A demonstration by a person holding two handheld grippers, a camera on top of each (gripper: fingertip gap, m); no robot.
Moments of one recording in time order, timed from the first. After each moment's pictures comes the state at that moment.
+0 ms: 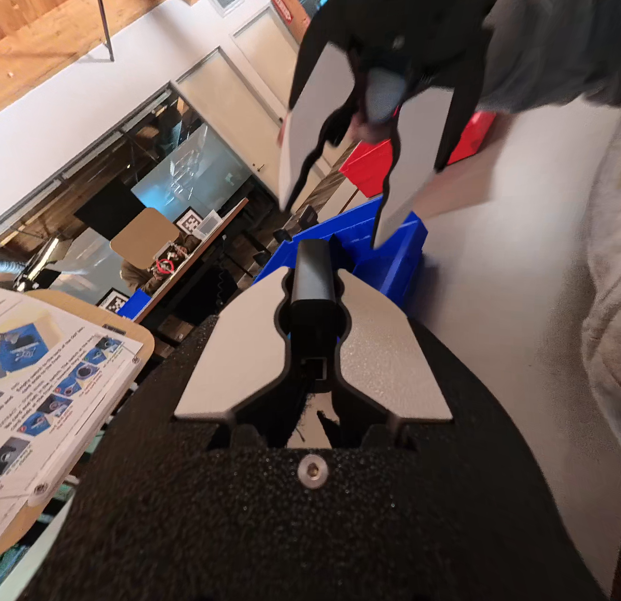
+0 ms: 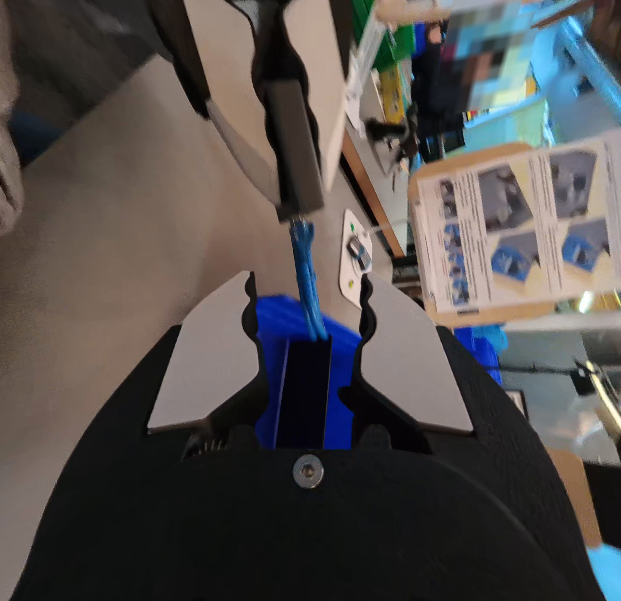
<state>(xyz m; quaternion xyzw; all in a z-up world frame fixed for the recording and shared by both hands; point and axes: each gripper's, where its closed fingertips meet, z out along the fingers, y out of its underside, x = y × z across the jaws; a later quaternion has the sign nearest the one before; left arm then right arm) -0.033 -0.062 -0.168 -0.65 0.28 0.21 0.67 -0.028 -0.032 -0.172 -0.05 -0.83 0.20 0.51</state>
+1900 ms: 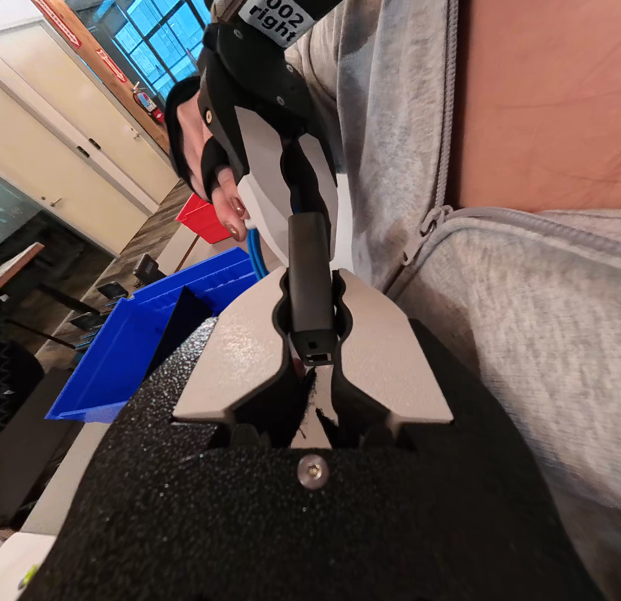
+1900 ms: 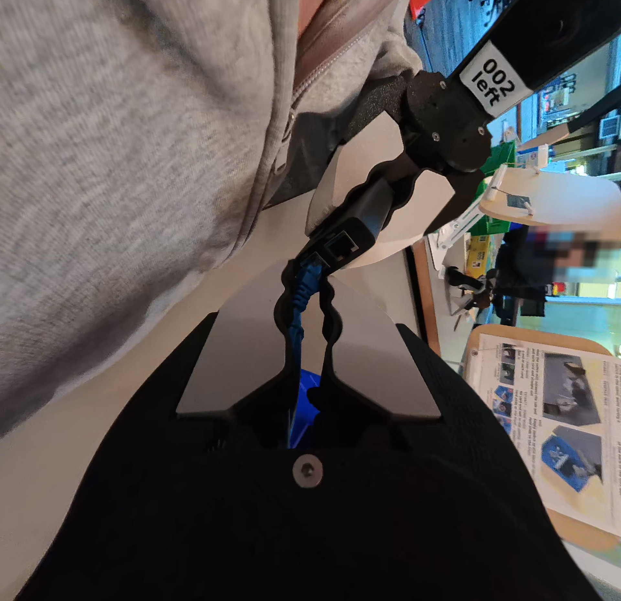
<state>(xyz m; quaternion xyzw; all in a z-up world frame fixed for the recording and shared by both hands) 0.046 -0.102 -0.169 -0.67 0.42 -0.04 0.62 0.045 -0.095 -0.176 0.17 -0.87 0.27 0.38</state>
